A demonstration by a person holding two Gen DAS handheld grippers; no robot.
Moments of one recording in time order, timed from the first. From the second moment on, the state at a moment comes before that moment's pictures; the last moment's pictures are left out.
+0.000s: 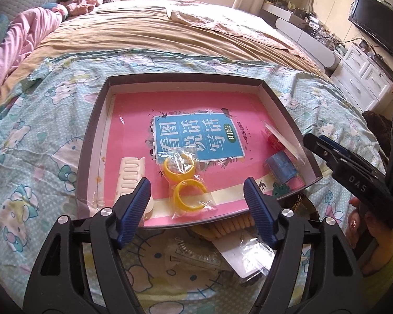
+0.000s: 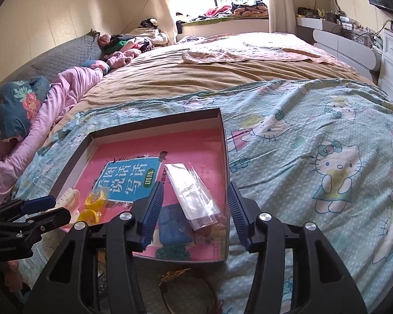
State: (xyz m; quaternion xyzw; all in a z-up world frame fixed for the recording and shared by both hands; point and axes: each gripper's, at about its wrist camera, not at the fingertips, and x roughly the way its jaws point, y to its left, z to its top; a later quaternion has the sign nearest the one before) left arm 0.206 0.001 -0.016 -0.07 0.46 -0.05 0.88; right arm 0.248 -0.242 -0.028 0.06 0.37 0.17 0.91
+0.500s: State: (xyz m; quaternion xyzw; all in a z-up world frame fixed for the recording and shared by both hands) left arm 0.180 0.011 0.005 -0.09 0.44 -0.04 0.89; right arm 0.198 -0.263 0.012 0.08 0.33 0.18 0.92
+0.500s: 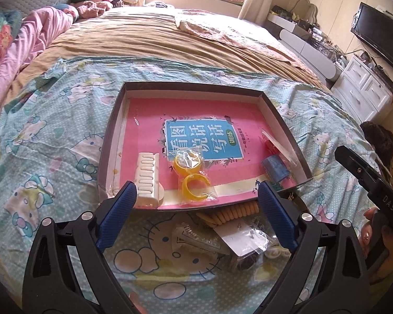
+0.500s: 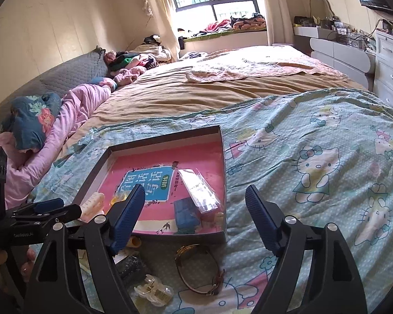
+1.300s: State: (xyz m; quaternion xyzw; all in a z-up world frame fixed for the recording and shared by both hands) left arm 0.134 0.019 0.021 -0.10 0.42 -0.03 0.90; right arm 0.150 -0.254 0.031 0.05 0.32 0.20 0.92
